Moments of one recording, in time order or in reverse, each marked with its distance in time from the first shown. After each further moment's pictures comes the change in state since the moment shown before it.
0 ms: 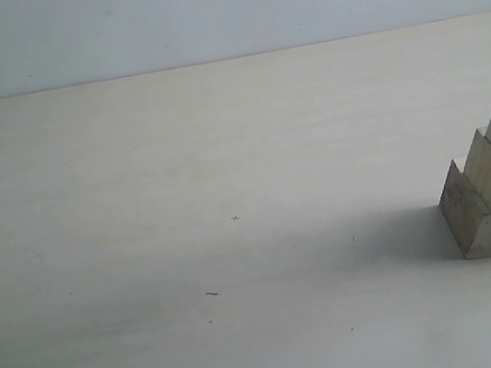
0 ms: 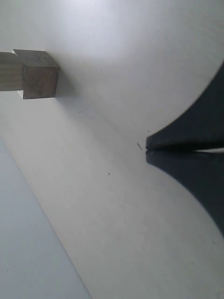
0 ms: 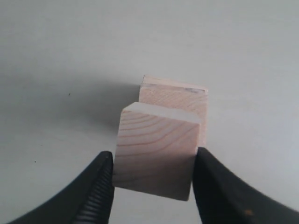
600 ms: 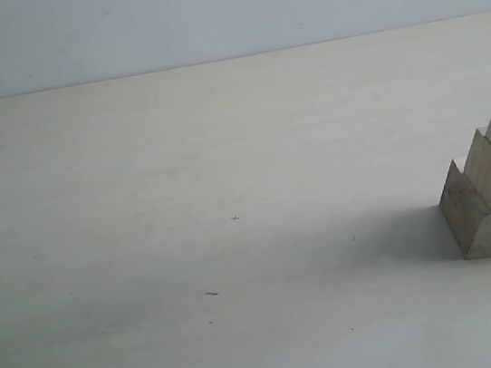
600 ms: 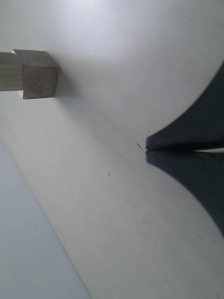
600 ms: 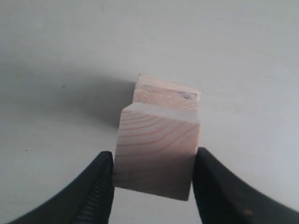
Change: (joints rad) left arm 0.000 0.000 0.000 0.000 0.000 0.000; right arm -0.029 0.041 -0.066 0.010 0.061 -0.104
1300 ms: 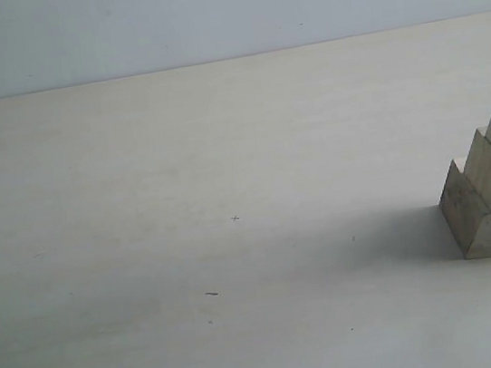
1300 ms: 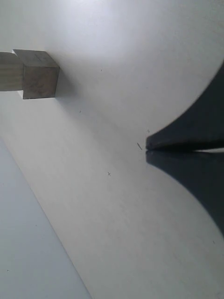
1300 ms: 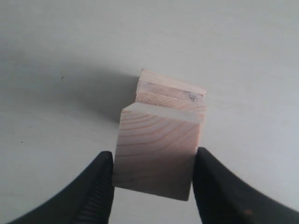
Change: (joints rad) left arm 0.000 0.000 0.000 0.000 0.000 0.000; right arm 0.000 0.044 0.000 0.007 -0.002 -0.044
